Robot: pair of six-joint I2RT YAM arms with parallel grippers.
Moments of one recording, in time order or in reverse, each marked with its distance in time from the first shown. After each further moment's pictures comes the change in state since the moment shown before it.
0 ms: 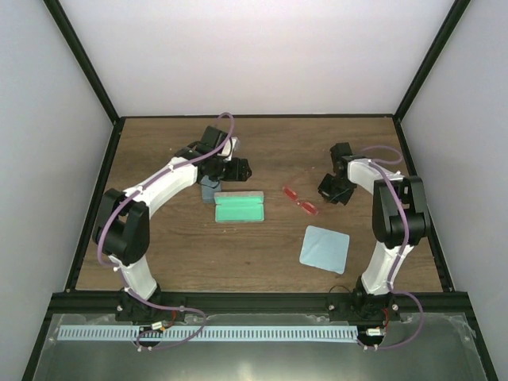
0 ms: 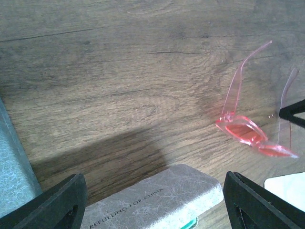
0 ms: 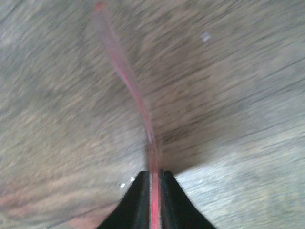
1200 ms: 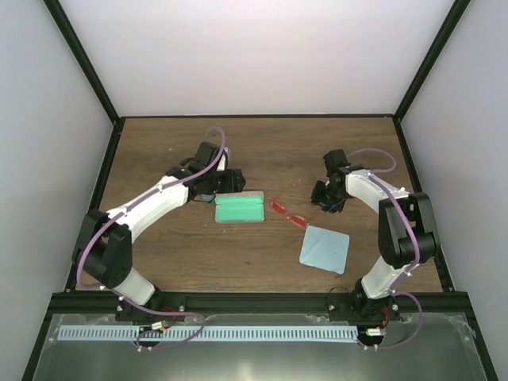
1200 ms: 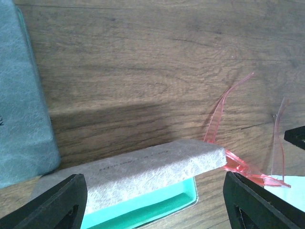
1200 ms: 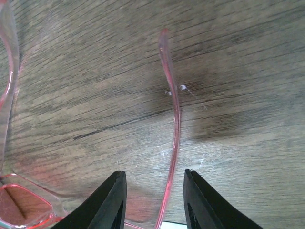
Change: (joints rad) left arm -0.055 -0.210 -0.241 0.082 -0.121 -0.141; right arm 0.075 -0.170 -0.133 0.027 -0.065 -0.075
